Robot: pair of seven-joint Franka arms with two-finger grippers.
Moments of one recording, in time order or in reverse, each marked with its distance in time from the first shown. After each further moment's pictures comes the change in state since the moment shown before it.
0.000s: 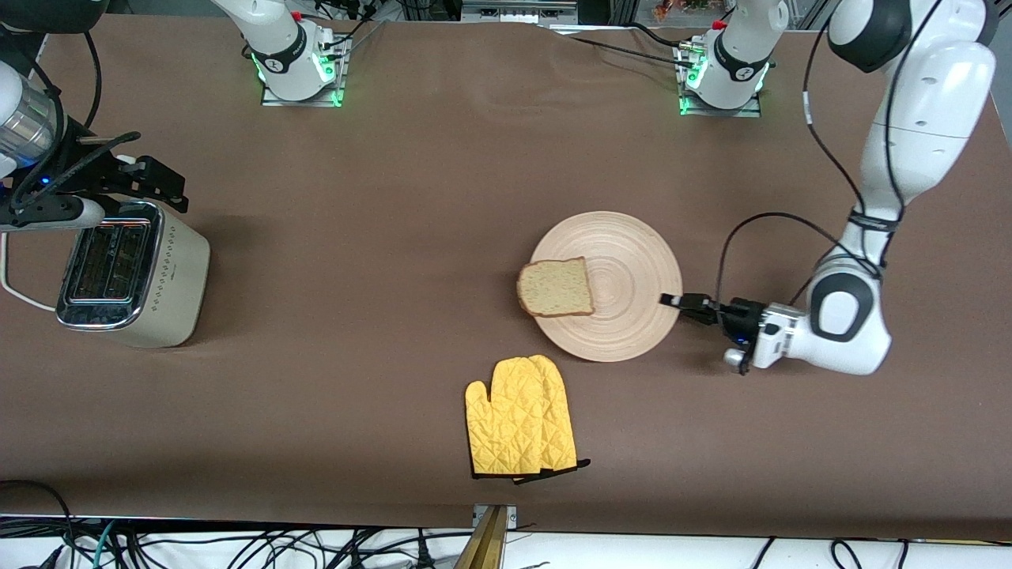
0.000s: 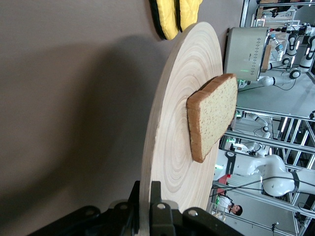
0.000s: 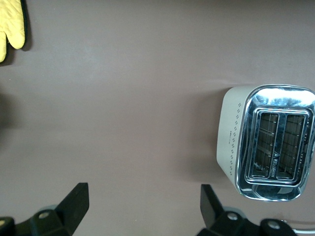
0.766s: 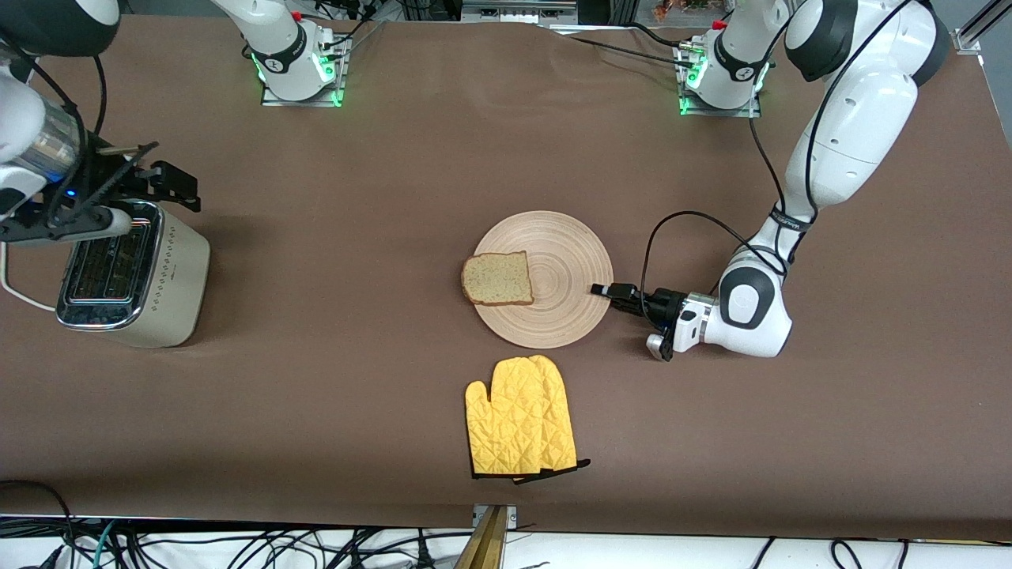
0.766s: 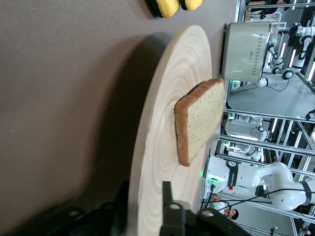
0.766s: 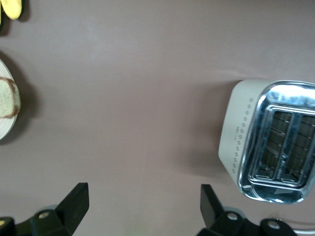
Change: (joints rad) left arm -0.127 0.051 -0.002 -0.064 -0.146 0.129 0.105; right arm 0.015 0.045 0.007 -0.007 0.008 -0.033 -0.080
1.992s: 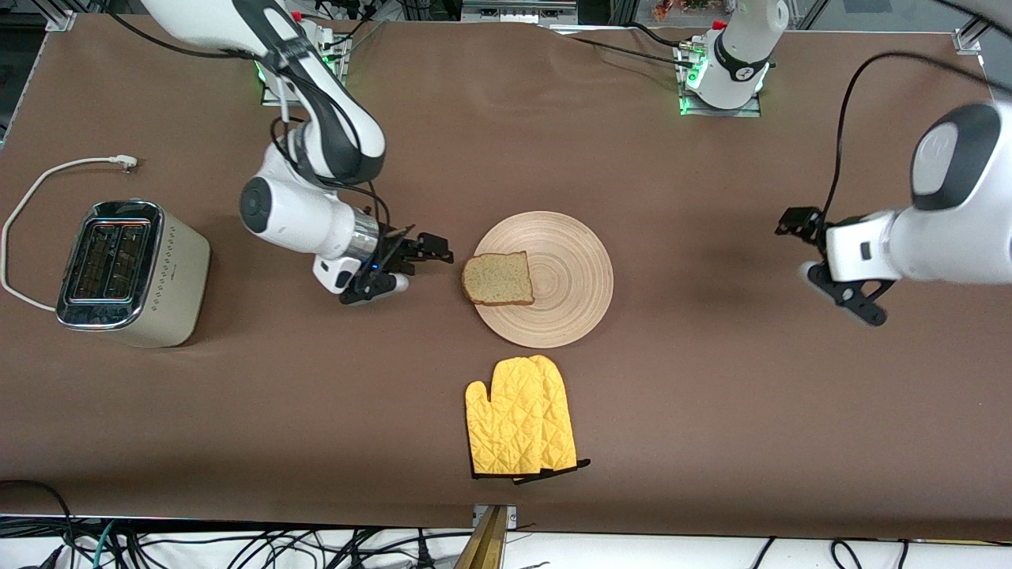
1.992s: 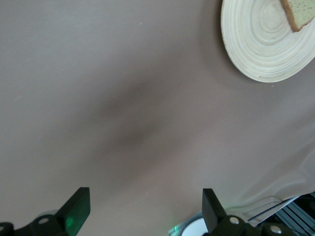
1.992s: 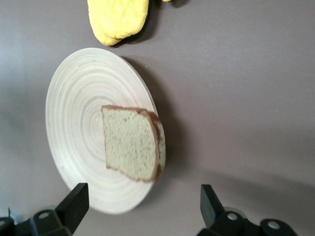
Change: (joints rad) left arm 0.121 -0.640 -0.010 0.110 0.986 -0.450 -0.325; right arm 0.141 0.365 0.282 -0.330 0.554 0.893 -0.002
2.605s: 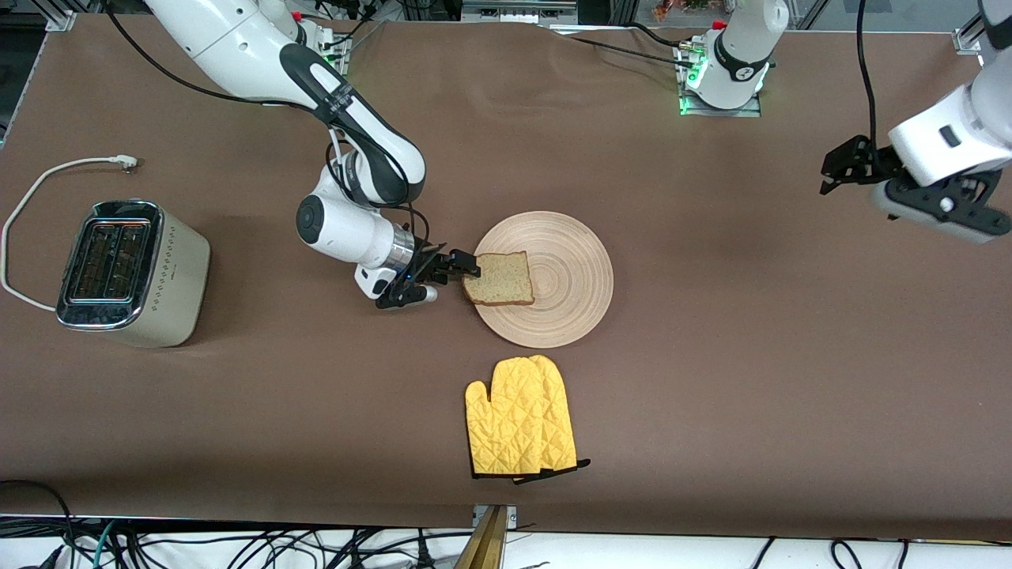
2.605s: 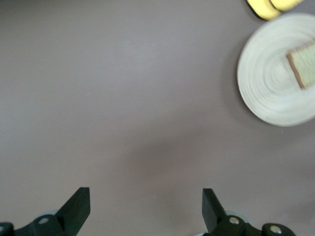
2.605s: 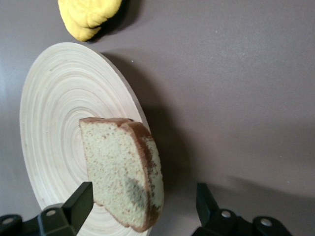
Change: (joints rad) left arm -0.117 -0.295 0.136 -0.111 0.004 0.100 -0.233; right arm 0.000 0.168 0.078 0.005 0.049 0.211 0.000
